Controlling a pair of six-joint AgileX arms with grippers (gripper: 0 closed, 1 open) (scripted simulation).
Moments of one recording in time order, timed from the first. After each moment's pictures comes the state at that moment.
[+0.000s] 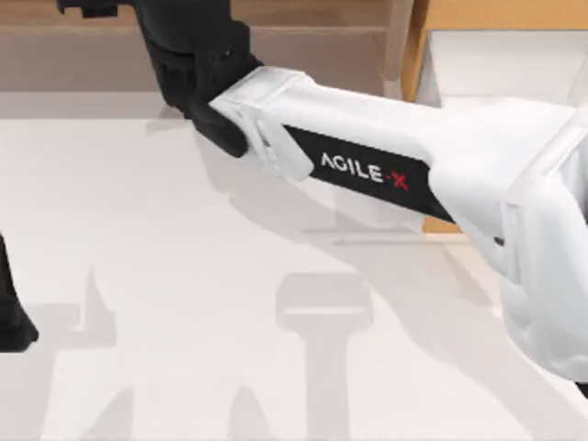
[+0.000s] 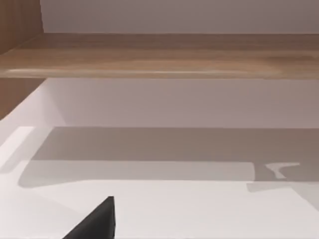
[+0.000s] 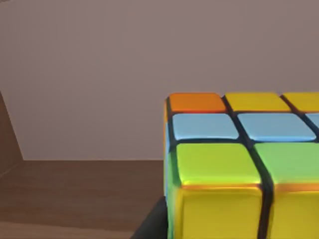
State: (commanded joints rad) left arm 0.00 0.00 0.00 0.00 0.00 0.00; right arm 0.83 2.48 2.12 0.44 0.52 0.15
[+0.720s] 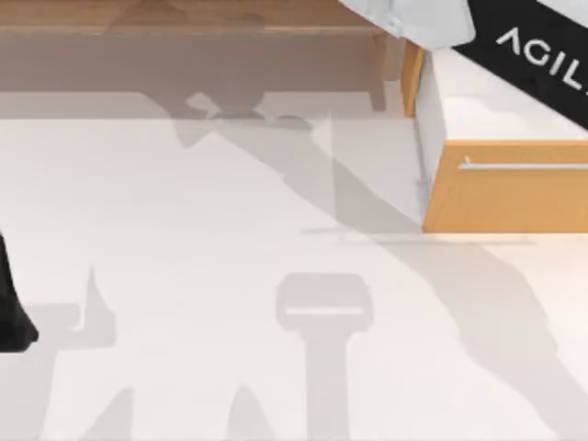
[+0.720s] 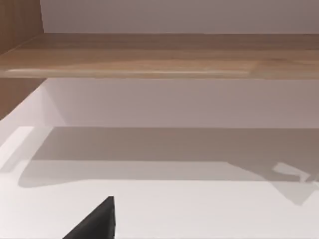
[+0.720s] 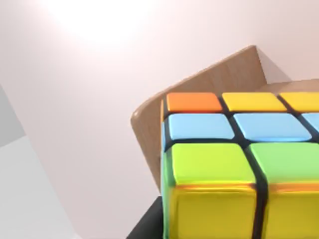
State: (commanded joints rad) left arm 0.00 0.00 0.00 0.00 0.00 0.00; right arm 0.83 2.10 2.19 0.04 -0.04 0.40
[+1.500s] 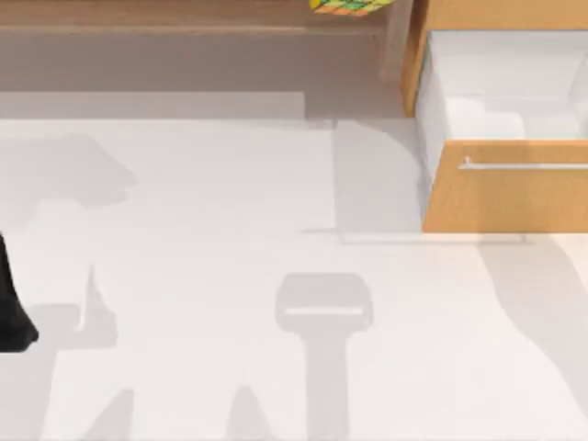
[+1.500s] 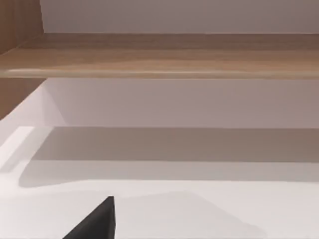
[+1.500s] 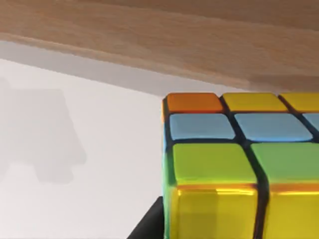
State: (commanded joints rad) left arm 0.00 0.00 0.00 0.00 0.00 0.00; right arm 0.44 2.09 2.21 -0.94 -0.16 0.31
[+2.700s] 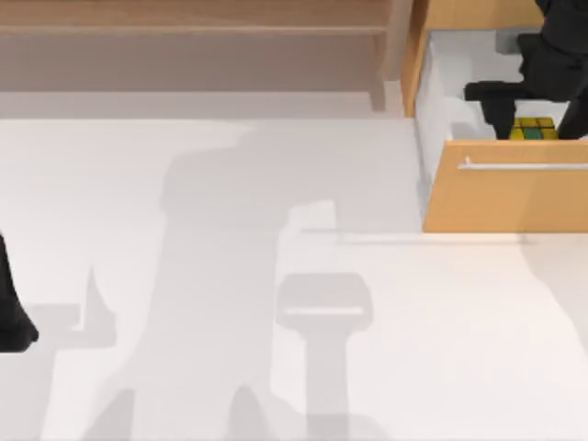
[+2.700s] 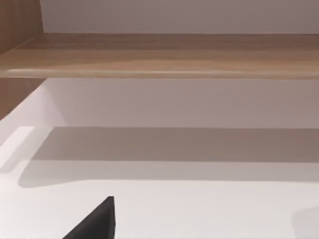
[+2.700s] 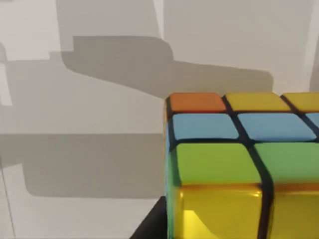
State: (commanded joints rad) left arm 0.00 0.00 0.00 0.00 0.00 0.00; right arm 0.14 2.46 2.26 -1.38 0.02 0.16
